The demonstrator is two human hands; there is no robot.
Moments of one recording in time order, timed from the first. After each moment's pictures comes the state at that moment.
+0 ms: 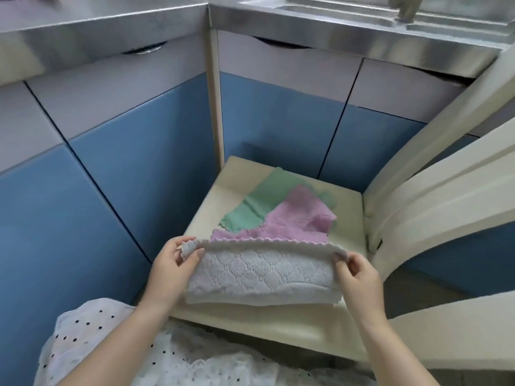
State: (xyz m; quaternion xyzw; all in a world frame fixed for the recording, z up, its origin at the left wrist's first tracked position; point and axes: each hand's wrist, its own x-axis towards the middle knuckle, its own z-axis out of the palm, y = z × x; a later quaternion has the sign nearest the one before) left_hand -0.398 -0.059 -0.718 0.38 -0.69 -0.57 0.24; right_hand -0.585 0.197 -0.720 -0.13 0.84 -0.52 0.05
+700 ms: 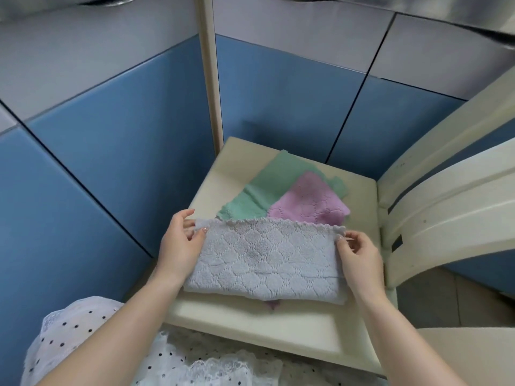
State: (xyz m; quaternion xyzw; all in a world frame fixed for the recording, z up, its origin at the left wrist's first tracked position) left_hand -0.455 -0.091 -0.745 0.43 -0.75 -0.46 0.20; right_hand -0.630 0.158 -0.733 -0.06 0.87 -0.48 0.09
